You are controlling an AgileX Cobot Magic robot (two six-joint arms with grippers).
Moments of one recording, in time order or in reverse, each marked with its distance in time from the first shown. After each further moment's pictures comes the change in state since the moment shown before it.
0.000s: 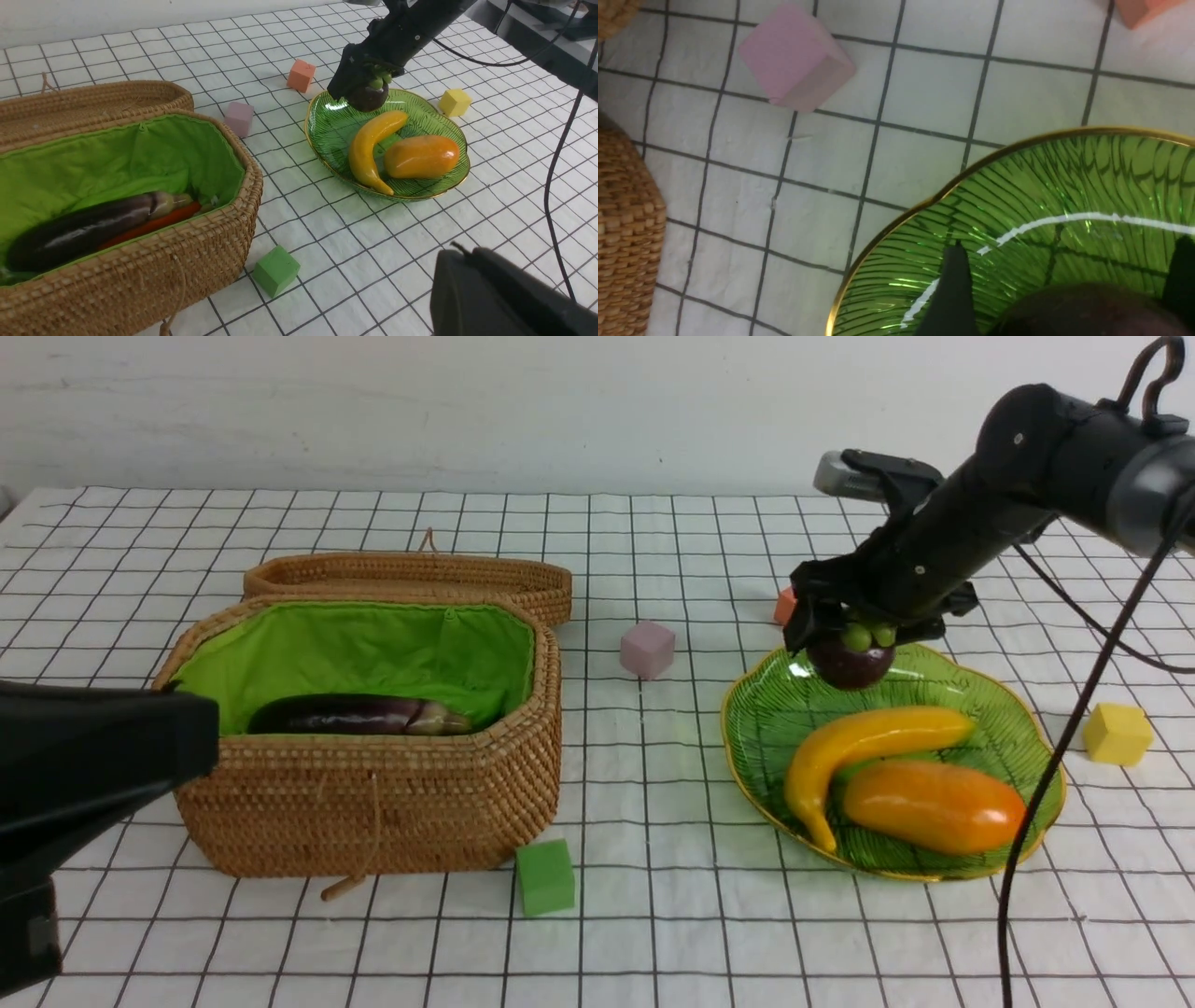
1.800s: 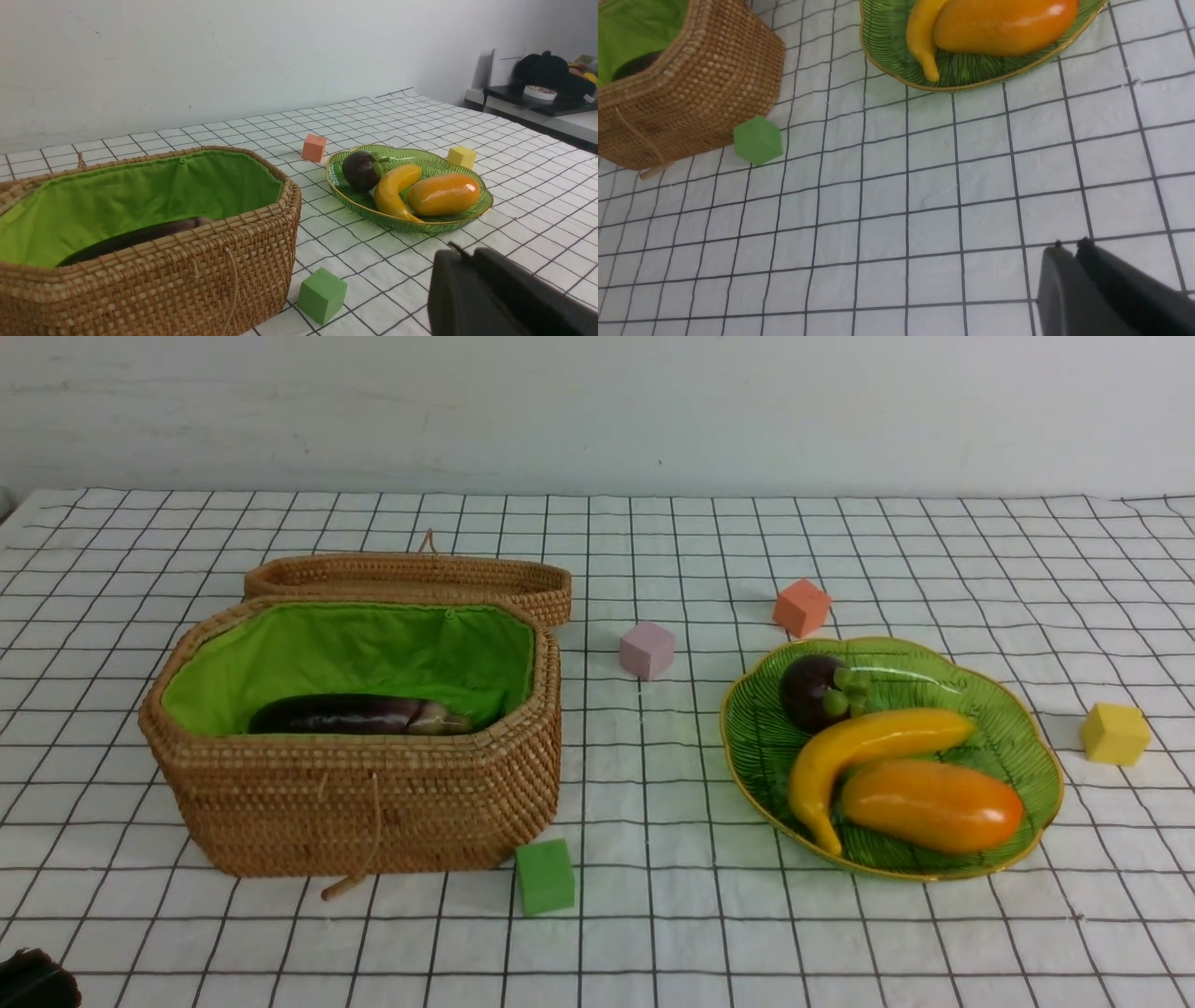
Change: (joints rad) right arm 0.000 -1.926 1.405 -0.131 0.022 0.413; left arm 0.000 -0.664 0.648 0.271 -0.283 -0.107
